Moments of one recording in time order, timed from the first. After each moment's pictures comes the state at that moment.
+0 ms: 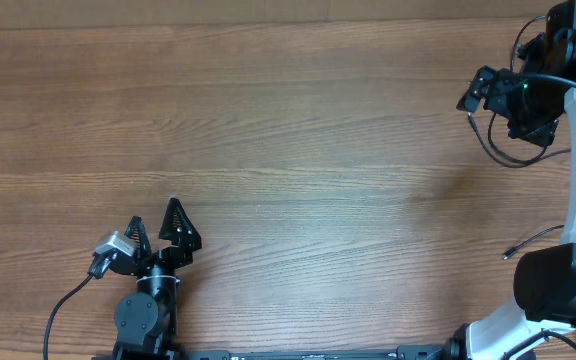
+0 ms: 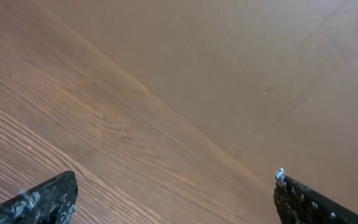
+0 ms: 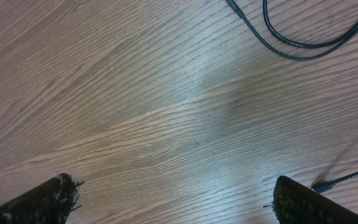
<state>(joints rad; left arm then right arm) -0.16 0.02 0.01 -0.01 -0.28 -0.69 -0.17 1.82 1.96 -1.48 -0.17 0.25</state>
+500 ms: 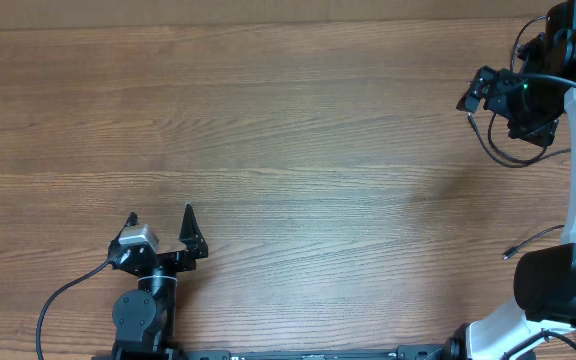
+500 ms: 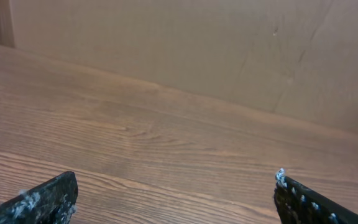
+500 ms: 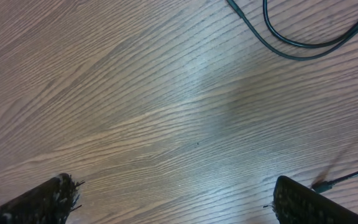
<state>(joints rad) -0.09 0.01 0.01 -0.07 -0.14 -0.25 -0.17 1.82 1.96 -1.47 -0.17 0.25</state>
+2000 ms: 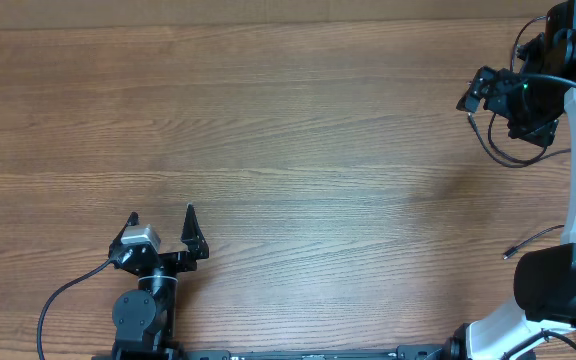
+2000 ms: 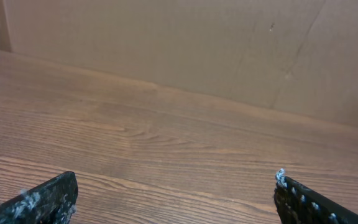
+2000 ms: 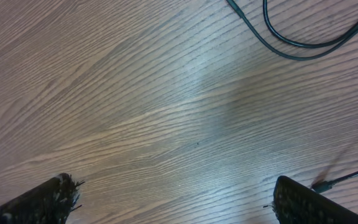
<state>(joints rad) -0.09 0.01 0.01 -0.07 -0.13 -0.23 -0.17 1.82 1.96 -1.47 -0.17 0.25</state>
